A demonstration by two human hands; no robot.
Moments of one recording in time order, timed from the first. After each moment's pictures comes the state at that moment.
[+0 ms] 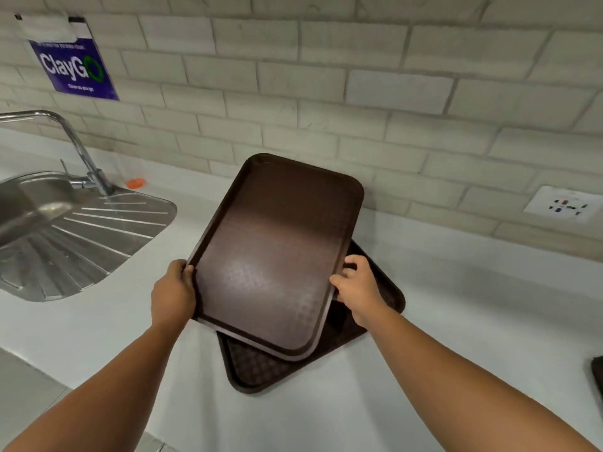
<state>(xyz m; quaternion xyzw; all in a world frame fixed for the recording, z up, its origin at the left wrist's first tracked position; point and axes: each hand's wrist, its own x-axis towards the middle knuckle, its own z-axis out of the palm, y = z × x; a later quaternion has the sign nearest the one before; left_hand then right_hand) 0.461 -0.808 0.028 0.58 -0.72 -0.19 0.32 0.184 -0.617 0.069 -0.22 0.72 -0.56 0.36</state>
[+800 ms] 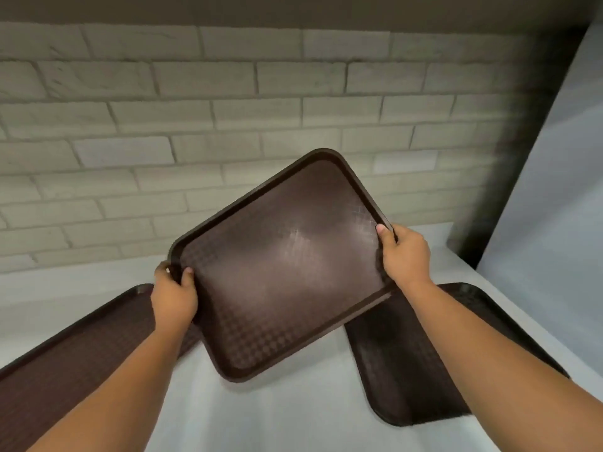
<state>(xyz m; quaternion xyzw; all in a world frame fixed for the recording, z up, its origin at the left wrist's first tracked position) 0.139 -0.543 0.120 0.38 -0.74 -0.42 0.36 -0.043 -0.200 0.187 -0.14 0.86 -0.45 -0.19</state>
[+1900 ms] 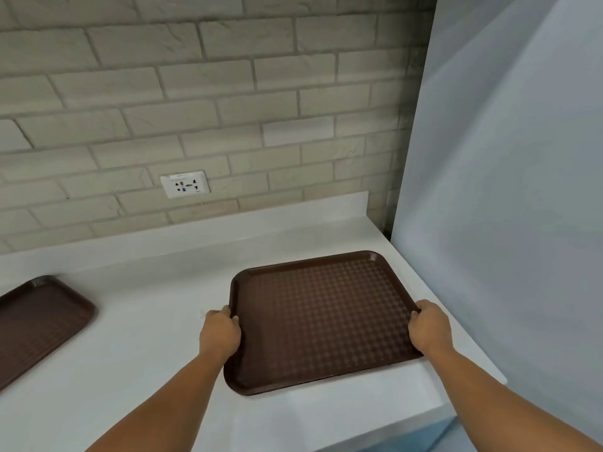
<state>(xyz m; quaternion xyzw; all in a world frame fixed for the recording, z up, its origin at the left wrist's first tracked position) 0.024 -0.246 -0.010 0.33 -0.92 -0.22 0.04 -0.109 0.140 0.001 0.03 0.94 -0.33 -0.02</state>
